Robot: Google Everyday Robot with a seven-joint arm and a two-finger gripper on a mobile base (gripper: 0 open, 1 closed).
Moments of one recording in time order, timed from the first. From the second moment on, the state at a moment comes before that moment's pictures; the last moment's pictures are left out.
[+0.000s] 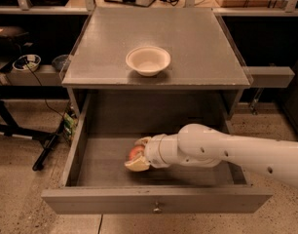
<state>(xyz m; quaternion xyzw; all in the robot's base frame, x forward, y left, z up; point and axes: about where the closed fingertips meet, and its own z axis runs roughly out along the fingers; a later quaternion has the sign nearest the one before) 0.528 0.043 0.622 -0.51 0.75 0.22 0.37</state>
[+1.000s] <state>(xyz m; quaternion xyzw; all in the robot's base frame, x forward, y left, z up) 0.528 0.043 0.622 -0.51 0.75 0.22 0.37</state>
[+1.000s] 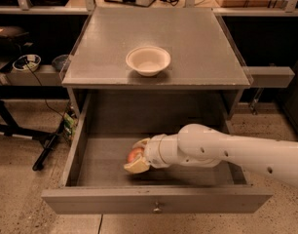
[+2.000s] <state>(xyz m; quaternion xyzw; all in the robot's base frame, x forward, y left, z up) 0.524 0.064 0.688 -0.54 0.69 0.29 0.40</state>
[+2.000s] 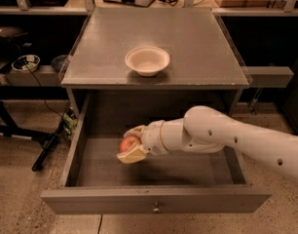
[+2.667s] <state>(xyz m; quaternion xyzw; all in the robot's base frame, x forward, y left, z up) 0.507 0.061 0.786 -0.56 0.63 0.33 0.42</state>
